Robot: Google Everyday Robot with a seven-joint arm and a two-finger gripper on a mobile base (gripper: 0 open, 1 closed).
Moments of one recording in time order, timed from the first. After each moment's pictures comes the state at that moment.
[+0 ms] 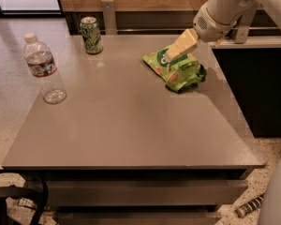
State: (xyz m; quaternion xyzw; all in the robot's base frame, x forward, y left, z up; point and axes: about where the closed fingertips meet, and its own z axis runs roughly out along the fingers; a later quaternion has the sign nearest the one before) arm 0.675 -0.165 0.901 -0.25 0.94 0.07 0.21
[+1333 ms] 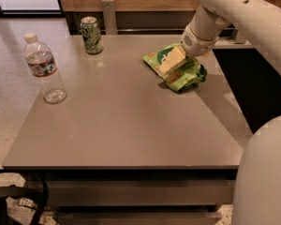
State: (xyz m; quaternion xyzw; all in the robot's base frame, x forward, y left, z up) arm 0.689 -0.151 0.837 -0.26 0.95 0.06 0.16
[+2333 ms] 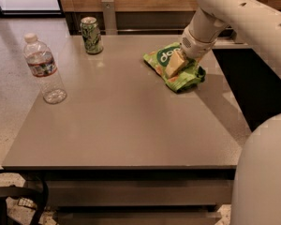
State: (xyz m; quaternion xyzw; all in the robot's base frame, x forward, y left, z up) arm 0.690 -0.147 0.829 -0.27 0.95 0.06 0.16
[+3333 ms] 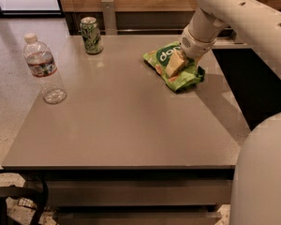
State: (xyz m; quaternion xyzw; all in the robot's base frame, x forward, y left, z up) arm 0.690 -0.147 0.830 -0.27 0.95 0.06 0.16
